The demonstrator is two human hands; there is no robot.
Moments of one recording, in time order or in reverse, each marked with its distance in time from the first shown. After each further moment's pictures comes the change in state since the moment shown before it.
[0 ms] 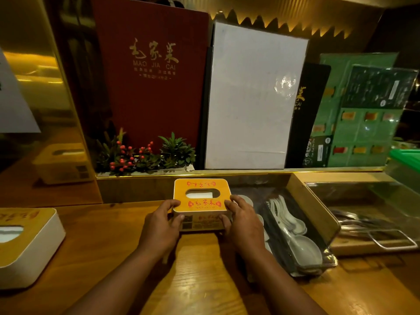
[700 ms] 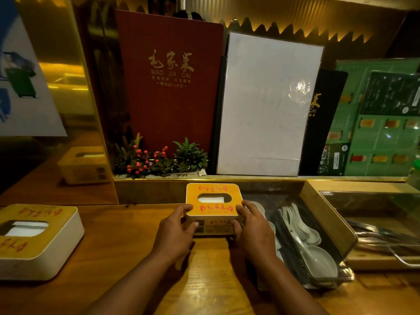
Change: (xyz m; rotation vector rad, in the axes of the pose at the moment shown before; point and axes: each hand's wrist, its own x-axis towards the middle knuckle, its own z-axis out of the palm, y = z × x) left_hand -0.005 -0.003 0.004 -0.032 -0.053 -0.036; right_hand 0.002 0.002 0.003 0.041 0.014 -0.015
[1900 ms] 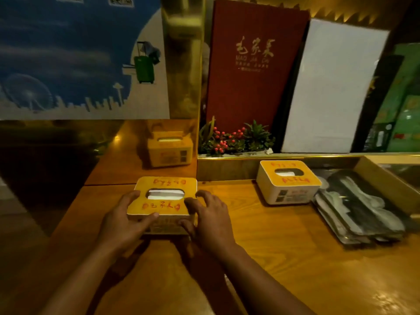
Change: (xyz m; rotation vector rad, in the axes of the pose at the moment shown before) left_hand -0.036 -0.166 -0.336 0.065 0.072 -0.080; right_hand -0.103 -0.312 0.150 -0.056 -0.052 -0.347
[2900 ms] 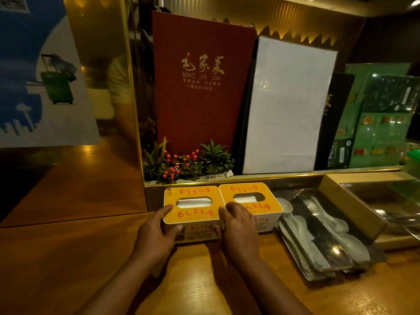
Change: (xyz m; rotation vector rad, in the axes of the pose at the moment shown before) left_hand 0.040 0.108 0.187 -0.089 -0.099 0.082; right_hand 0.013 0.182 -0.066 -0.229 0.133 0.235
